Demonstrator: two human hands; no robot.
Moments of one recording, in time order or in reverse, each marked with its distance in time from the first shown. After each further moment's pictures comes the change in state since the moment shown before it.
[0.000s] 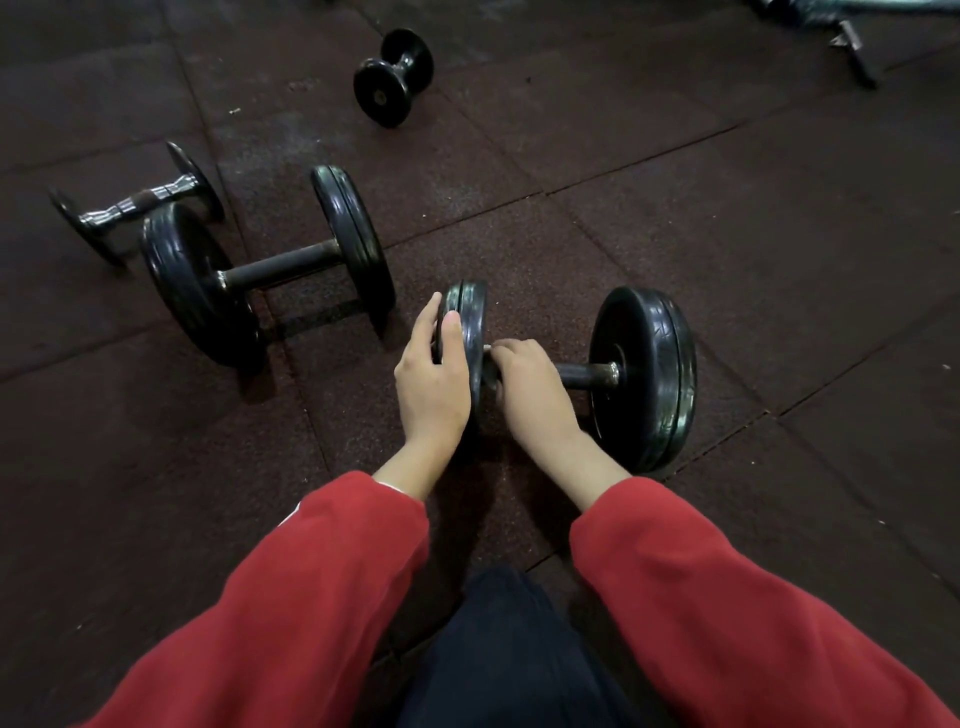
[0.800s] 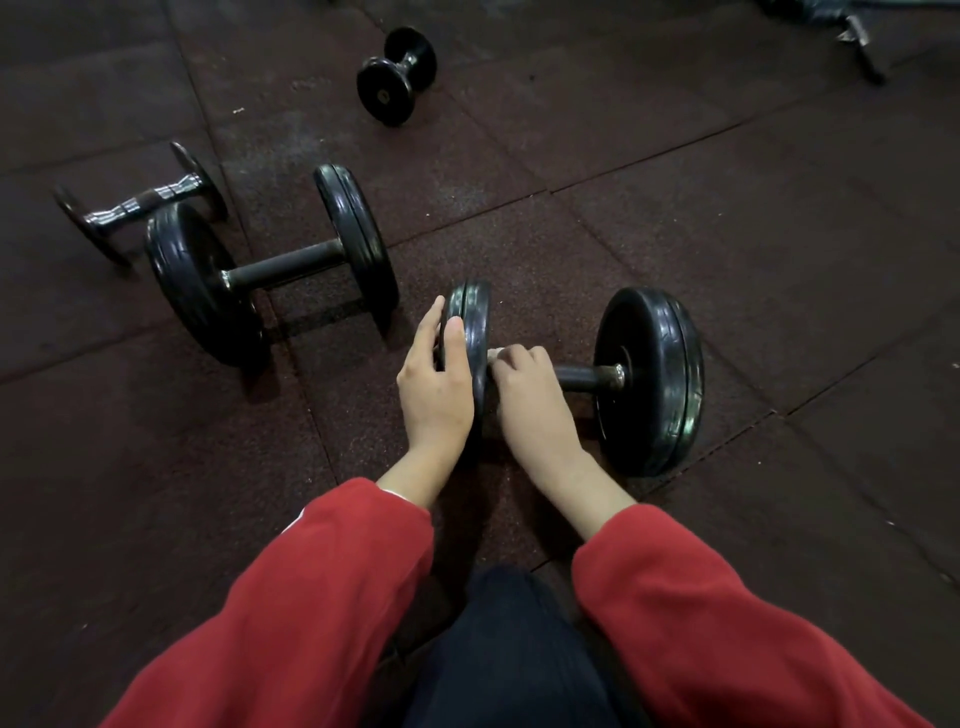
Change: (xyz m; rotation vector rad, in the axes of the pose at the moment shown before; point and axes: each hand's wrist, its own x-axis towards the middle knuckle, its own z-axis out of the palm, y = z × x) left_hand -0.004 -0.003 -0.001 -0.016 0.025 0.011; right_hand -0.012 -0.010 0.002 -0.181 0.118 -0.079
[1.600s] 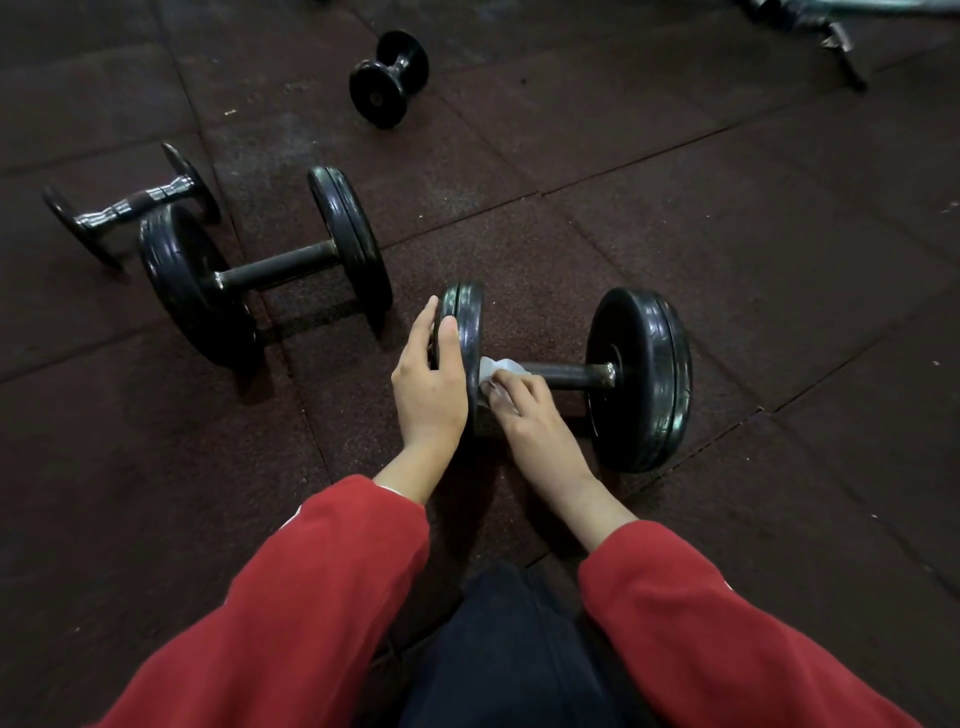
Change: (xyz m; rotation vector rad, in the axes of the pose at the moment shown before) left_hand -0.001 -0.001 0.000 -0.014 -0.015 0.003; right_hand -0.032 0.025 0.027 0.028 0.029 -0.116
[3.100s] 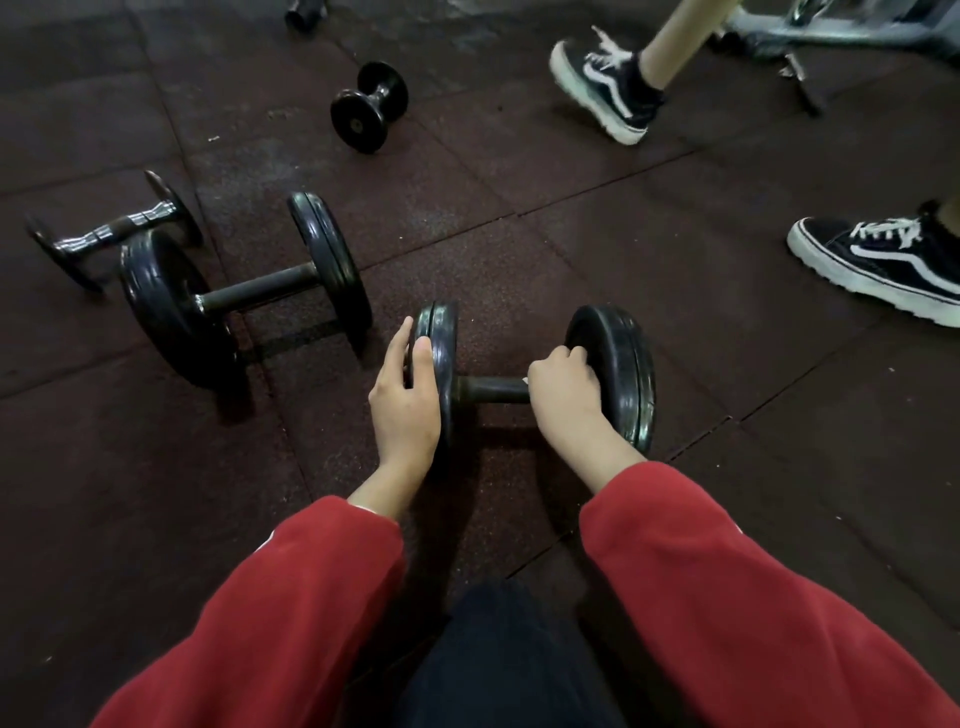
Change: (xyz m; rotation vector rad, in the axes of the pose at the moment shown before) left_hand -0.004 0.001 -0.004 -0.015 -0.037 -0.020; right_hand 0.042 0.024 -0.050 -0.384 -0.375 0.421
